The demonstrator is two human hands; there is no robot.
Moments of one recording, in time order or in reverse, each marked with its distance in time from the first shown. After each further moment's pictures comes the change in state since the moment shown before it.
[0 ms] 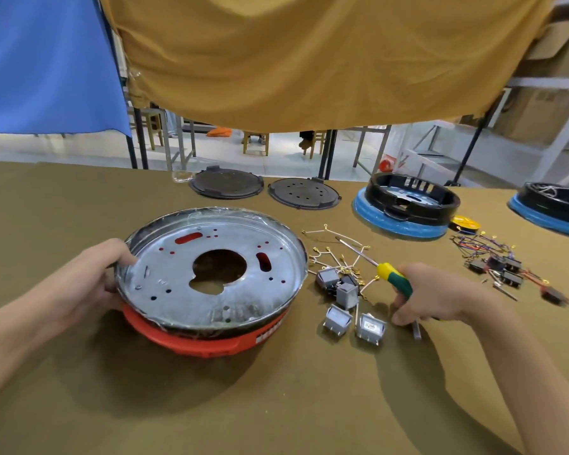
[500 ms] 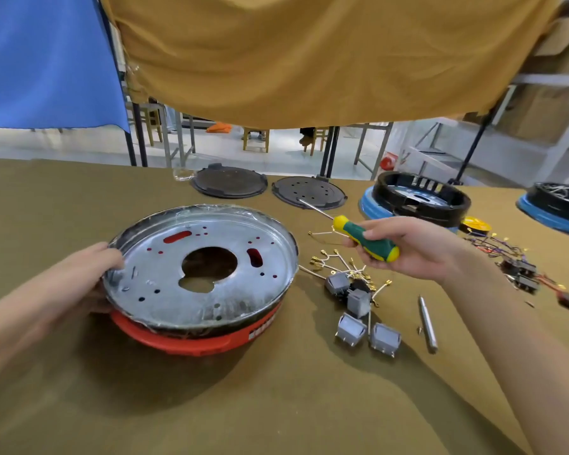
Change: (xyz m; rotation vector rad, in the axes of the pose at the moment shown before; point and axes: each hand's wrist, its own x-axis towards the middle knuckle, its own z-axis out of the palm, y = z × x) left_hand 0.001 -0.004 -0.010 0.072 0.172 0.004; right_hand 0.051 -0.032 -0.025 1.318 -0.228 -0.180
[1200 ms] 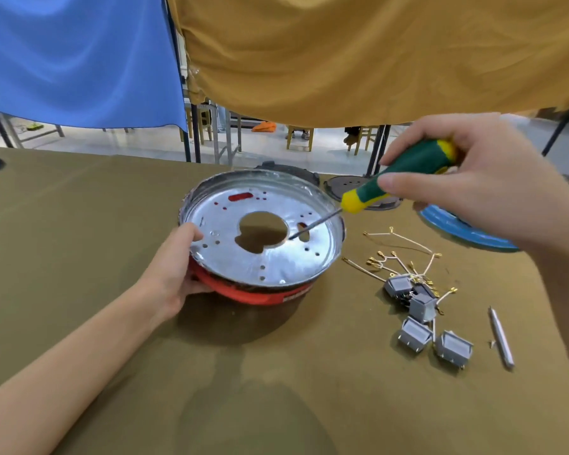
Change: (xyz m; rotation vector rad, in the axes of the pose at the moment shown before) left_hand -0.026 0.009 0.031 -0.449 -0.007 0.028; right_hand -0.073 -0.054 0.121 -0.935 0.174 -0.900
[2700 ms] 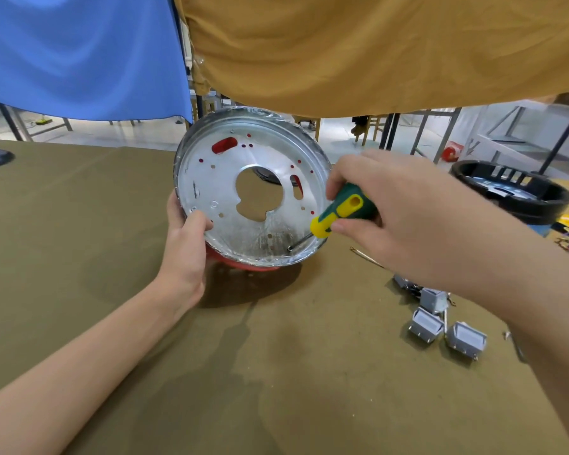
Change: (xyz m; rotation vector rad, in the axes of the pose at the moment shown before) left_hand 0.010 -0.009 0.014 -0.202 0.090 0.300; right_hand -0.014 -0.031 0.049 -0.506 -0.299 -0.082
